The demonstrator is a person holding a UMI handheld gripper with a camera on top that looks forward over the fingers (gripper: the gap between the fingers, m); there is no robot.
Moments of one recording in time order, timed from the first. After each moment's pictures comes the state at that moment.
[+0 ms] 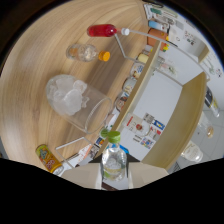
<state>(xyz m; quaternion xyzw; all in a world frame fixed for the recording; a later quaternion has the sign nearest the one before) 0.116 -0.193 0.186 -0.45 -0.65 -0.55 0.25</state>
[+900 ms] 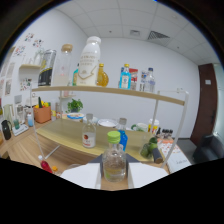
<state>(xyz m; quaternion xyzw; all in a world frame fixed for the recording) 0.115 -0.206 0.205 -0.78 -0.09 0.00 0.62</state>
